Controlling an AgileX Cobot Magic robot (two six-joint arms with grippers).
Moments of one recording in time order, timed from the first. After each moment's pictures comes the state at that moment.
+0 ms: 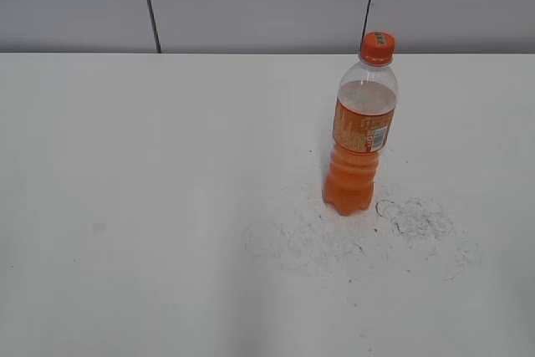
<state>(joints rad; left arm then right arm) -0.02 -0.01 -0.53 0.00 1.05 0.05 -0.01 -0.01 -0.45 0.08 1.10 -0.15</state>
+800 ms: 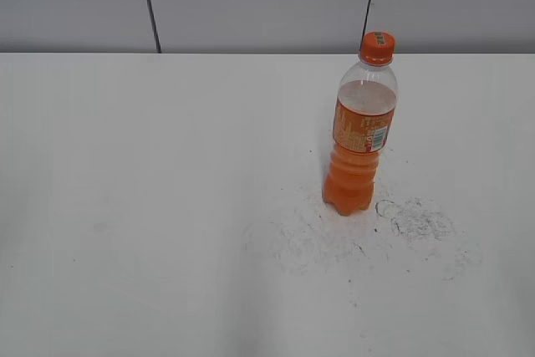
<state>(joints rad) -0.02 0.24 -0.59 0.01 0.74 0.05 -0.01 -0.01 -0.45 0.08 1.10 -0.15</state>
